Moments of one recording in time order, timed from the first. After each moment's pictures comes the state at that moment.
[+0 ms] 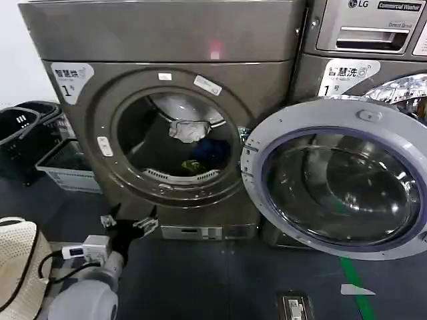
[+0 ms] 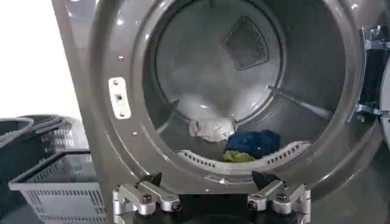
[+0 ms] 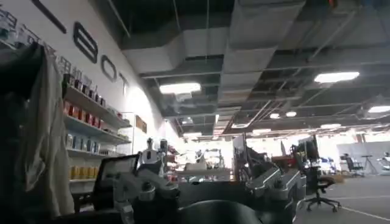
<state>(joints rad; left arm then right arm) 1.34 -1.46 -0.60 -2.34 0.01 0.74 0.02 -1.66 1.16 2.38 1.54 0.61 -0.11 -0.05</state>
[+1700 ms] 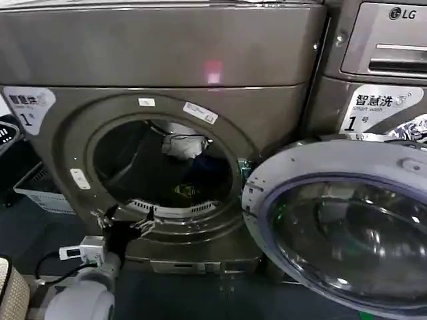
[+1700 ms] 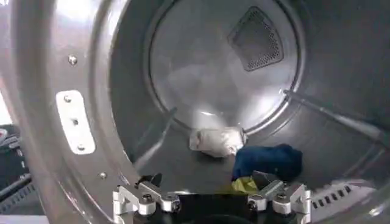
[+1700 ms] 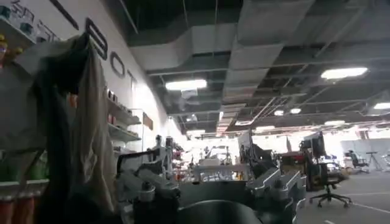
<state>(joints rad) 1.34 -1.46 -0.61 -2.34 0.00 0.74 0.02 -1.65 1.16 2.36 1.55 0.61 -0.11 -0.06</state>
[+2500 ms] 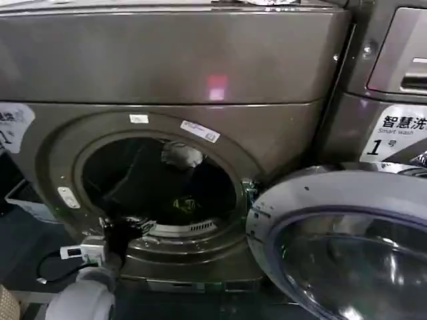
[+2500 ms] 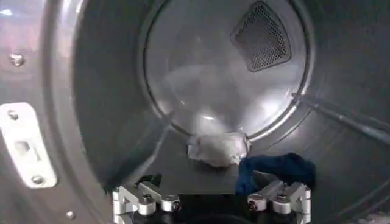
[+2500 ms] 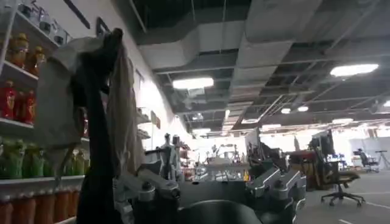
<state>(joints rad) 1.24 -1.48 -0.54 -2.25 0.06 0.74 0.01 -1.64 1.16 2.35 1.55 0.60 -0.09 -0.06</state>
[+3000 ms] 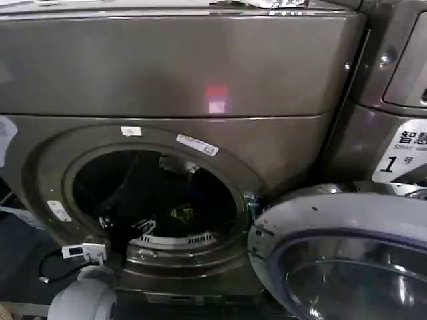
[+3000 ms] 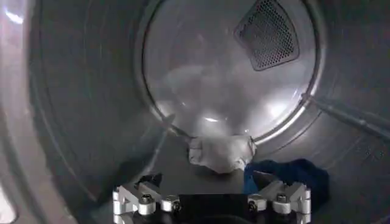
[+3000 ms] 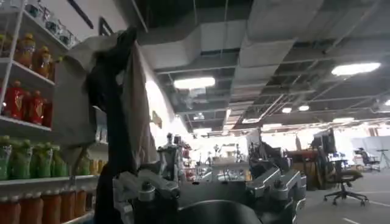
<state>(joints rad) 1.07 -1.45 -0.52 -2.09 0.45 0.74 0.34 -1.66 1.16 2.36 1.56 0.60 -0.09 -0.07</state>
